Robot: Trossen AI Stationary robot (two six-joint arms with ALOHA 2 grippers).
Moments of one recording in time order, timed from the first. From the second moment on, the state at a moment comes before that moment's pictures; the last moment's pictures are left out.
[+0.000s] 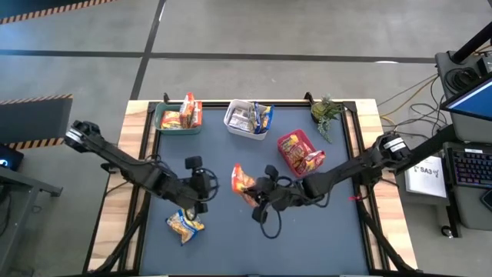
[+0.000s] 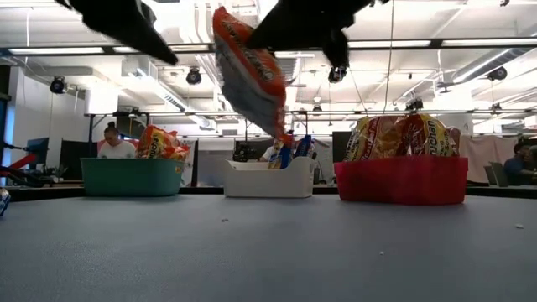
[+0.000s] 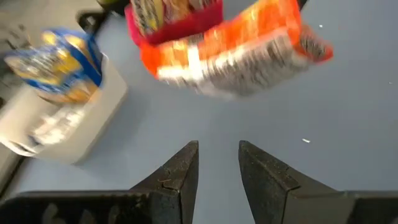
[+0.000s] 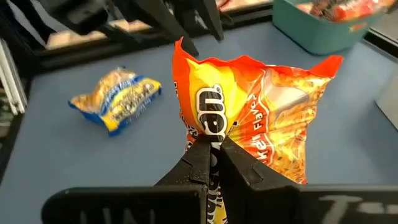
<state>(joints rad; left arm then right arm) -0.48 1.26 0.90 -0.50 -0.65 -0.31 0.37 1.71 1.17 0.00 0.51 0.42</state>
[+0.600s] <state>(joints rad) -0.50 0.84 0.92 -0.51 -0.99 0.03 0.02 1.85 1.12 0.70 0.18 0.22</state>
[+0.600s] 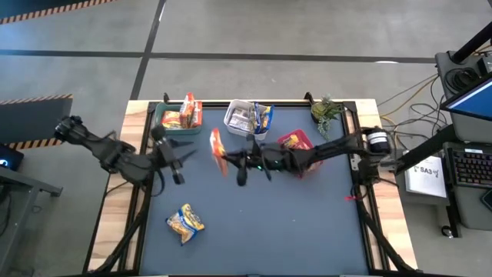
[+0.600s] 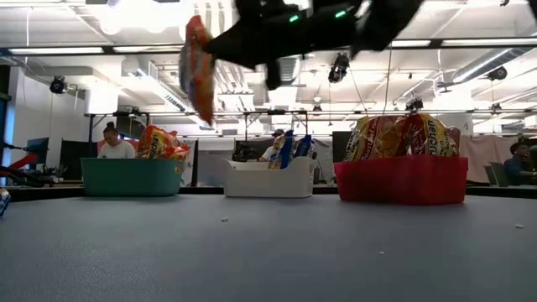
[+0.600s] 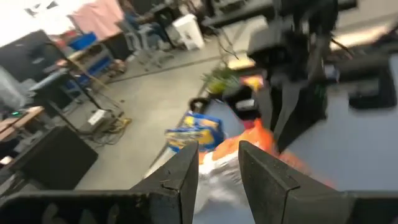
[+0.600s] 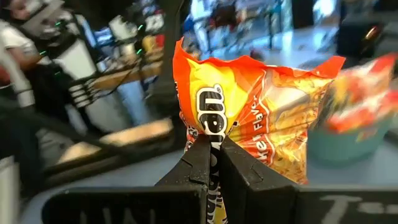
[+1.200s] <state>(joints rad) -0.50 0.63 0.92 -0.51 -1.06 0.07 -0.14 2.41 1.93 0.66 0.18 -0.02</state>
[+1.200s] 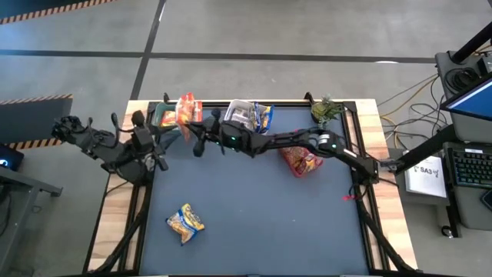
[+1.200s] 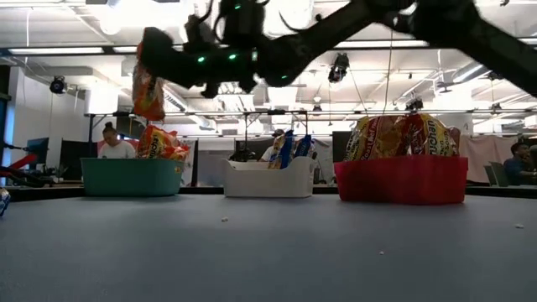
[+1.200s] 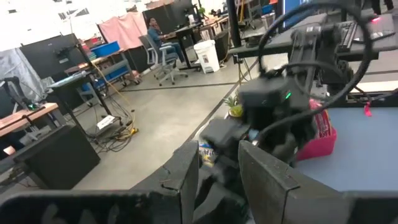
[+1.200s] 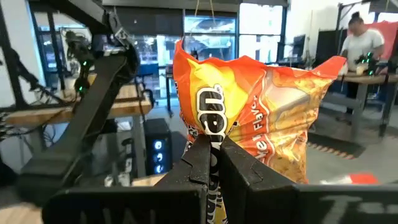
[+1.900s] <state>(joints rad) -0.50 0.48 0.92 -0.45 -1.06 0.09 -0.20 2.65 2.32 0.57 0.18 -0.12</state>
